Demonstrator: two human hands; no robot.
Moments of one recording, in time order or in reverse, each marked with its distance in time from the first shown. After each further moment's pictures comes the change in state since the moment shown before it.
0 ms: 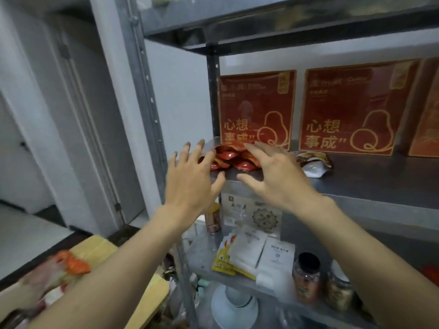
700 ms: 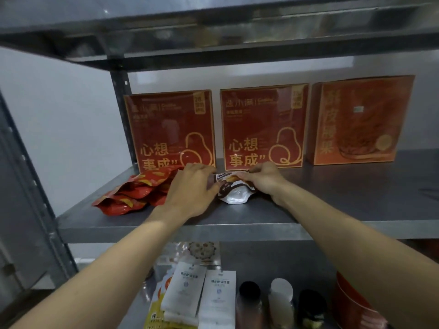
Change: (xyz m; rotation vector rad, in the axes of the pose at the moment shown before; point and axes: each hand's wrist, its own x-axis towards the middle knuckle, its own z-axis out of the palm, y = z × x) left_hand 0.112 0.120 0.071 -0.407 -0.186 0.322; right_hand 0.037 0.175 -0.001 0.714 0.128 0.780
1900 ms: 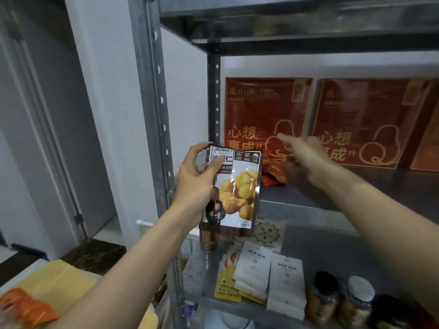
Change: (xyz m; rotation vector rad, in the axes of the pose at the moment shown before) left_hand -0.128 -0.112 -0.083 -1.337 0.364 -0.539; right_hand -0.043 -0.098 0.127 0.183 0.047 0.007
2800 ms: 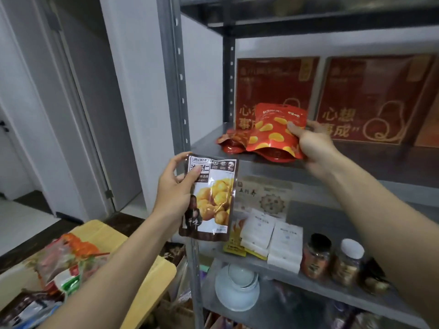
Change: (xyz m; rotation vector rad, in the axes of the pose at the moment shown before) left_hand -0.107 -0.007 -0.049 0.116 0.153 -0.035; right_hand -0.080 0.012 -0.019 0.330 -0.059 0.007
